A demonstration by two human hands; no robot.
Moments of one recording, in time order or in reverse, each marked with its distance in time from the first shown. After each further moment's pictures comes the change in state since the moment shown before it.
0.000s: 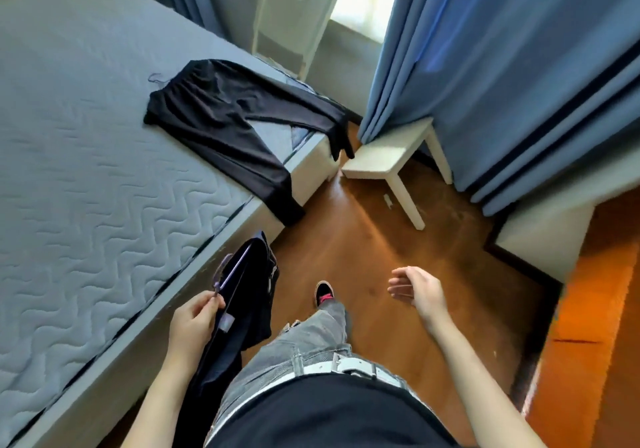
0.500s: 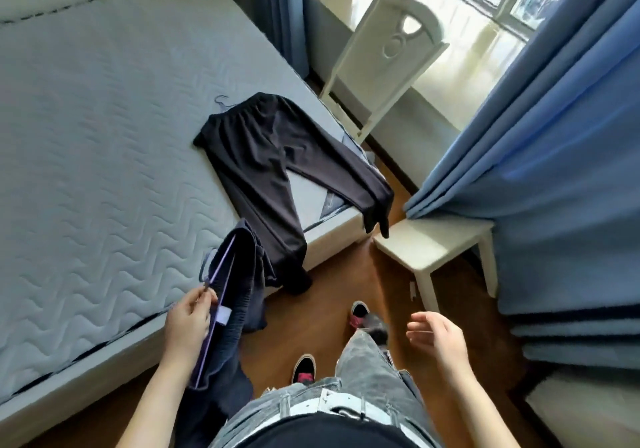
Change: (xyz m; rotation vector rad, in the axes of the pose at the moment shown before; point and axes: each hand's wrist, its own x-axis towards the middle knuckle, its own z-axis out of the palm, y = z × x) left_hand 0.179 0.136 0.084 -0.234 0.393 -0.195; right_hand 0.240 -0.191 0.009 -0.206 -0.176 0.019
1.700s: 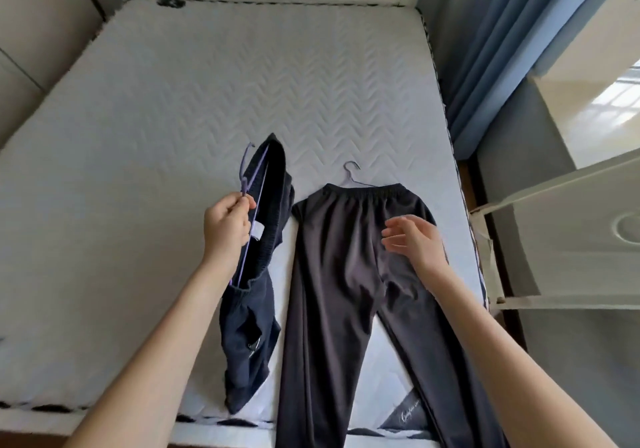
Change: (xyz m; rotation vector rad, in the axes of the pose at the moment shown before) left_hand 0.457 0.237 -0.019 -0.490 0.520 0.083; right_hand 0.346 -0.404 0.530 -0.332 -0.688 -0.361
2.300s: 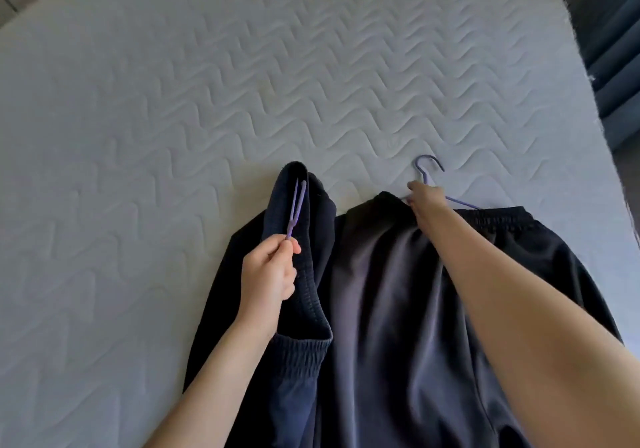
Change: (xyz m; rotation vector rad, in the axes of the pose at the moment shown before) left_hand 0.208 -0.265 0.074 -0.100 0.039 -0.199; right_hand 0.445 0.171 0.163 -0.079 0.083 0.261
